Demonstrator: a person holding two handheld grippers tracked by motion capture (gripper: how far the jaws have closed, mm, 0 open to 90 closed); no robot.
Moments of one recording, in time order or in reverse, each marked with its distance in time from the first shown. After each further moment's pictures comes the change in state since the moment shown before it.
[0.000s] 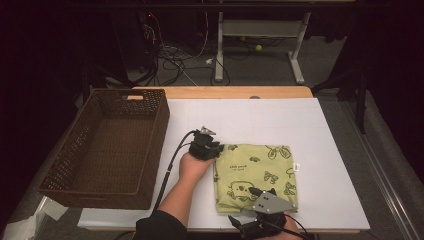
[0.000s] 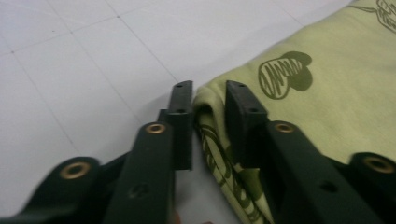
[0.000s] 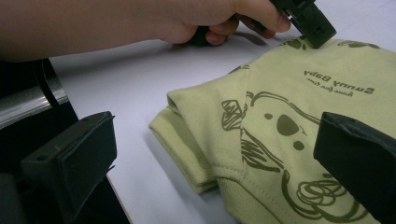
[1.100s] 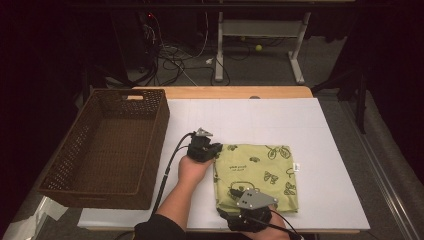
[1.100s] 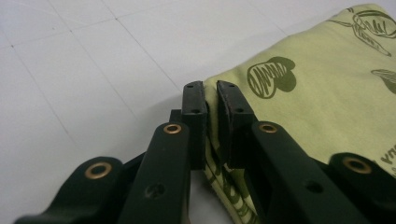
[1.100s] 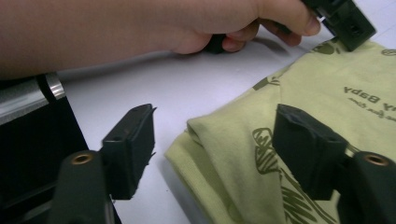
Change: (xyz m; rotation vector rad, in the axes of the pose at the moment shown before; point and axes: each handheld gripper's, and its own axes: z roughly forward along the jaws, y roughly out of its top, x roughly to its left) left arm 0.002 -0.007 -0.007 -0.054 -0.032 -0.034; right arm 0.013 0.015 0.029 0.047 0.040 -0.025
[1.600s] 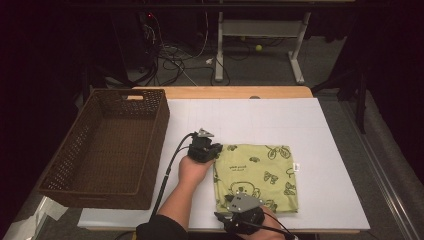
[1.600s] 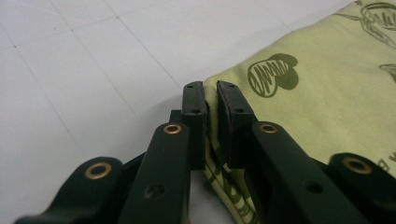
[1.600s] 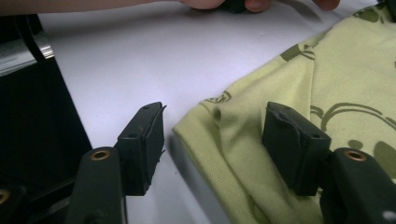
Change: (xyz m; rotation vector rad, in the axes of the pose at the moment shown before) left arm -0.002 0.000 0.002 0.017 0.029 0.006; right arm 0.009 -0.006 0.018 0.115 -0.018 -0.074
